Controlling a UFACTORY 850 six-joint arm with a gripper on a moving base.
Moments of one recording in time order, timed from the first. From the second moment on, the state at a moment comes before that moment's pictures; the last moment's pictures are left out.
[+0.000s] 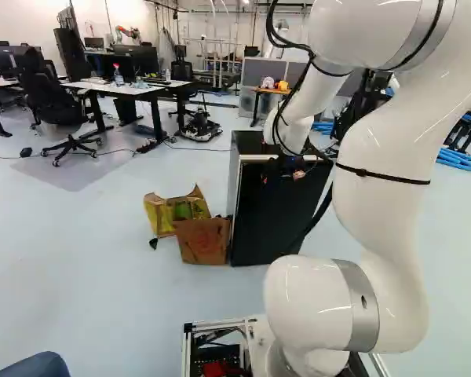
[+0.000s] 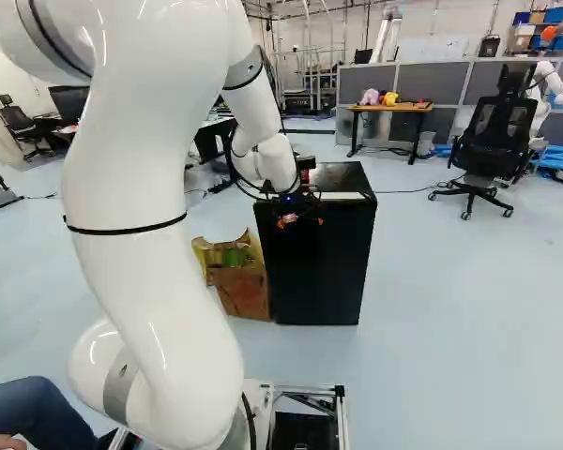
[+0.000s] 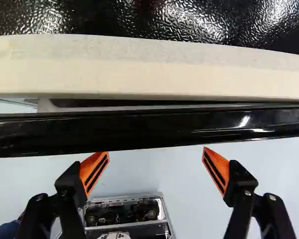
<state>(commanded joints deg) -12.5 -18.0 -52.1 -13.0 -11.3 0.0</state>
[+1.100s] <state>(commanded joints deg) -12.5 -18.0 -52.1 -11.8 -8.9 0.0</state>
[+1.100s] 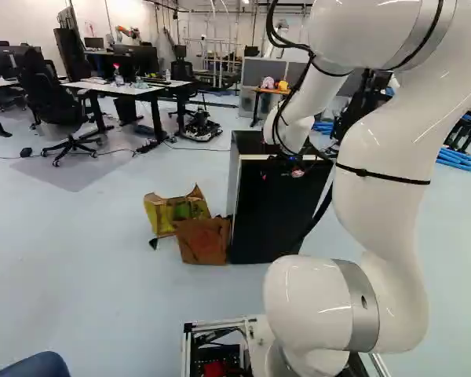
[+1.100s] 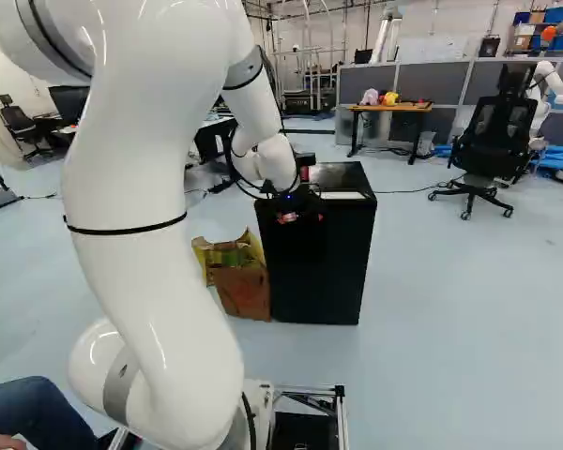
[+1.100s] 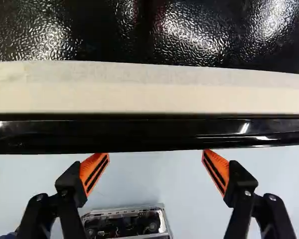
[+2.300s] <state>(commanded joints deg) -12.5 -18.0 -52.1 -9.5 -7.4 0.0</state>
